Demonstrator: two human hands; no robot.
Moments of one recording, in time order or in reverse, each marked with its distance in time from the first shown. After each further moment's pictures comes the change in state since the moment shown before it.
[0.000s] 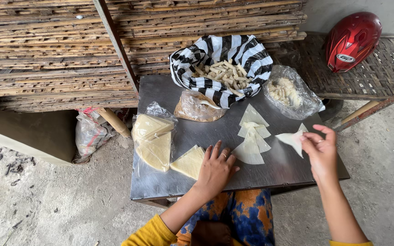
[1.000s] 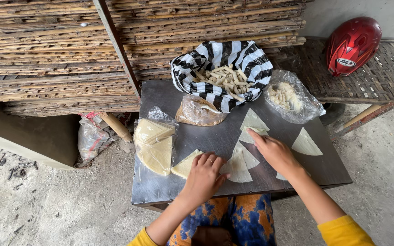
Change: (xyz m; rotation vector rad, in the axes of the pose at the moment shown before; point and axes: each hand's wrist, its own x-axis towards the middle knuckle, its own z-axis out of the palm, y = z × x) left_hand -0.015 -0.011 -0.058 -0.204 0.048 -0.045; right_hand 0.002 -0.024 0.103 -1.093 -0.577 -0.583
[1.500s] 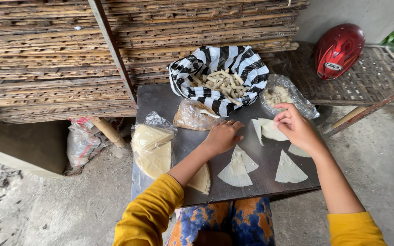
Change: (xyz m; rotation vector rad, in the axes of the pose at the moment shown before) left_hand 0.135 -0.065 0.073 -0.138 -0.061 0.121; right_hand 0.034 0.046 -0.073 0.718 0.037 0.359
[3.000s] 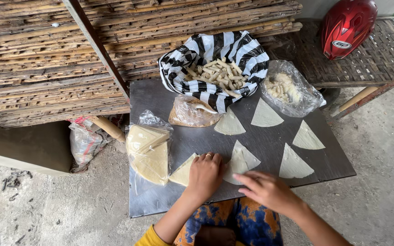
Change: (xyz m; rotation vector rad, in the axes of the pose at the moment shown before) left_hand -0.105 0.059 -0.026 0.128 0.029 -0.277; right_hand -0.120 0.004 0.122 -0.422 -0.109 -0.690
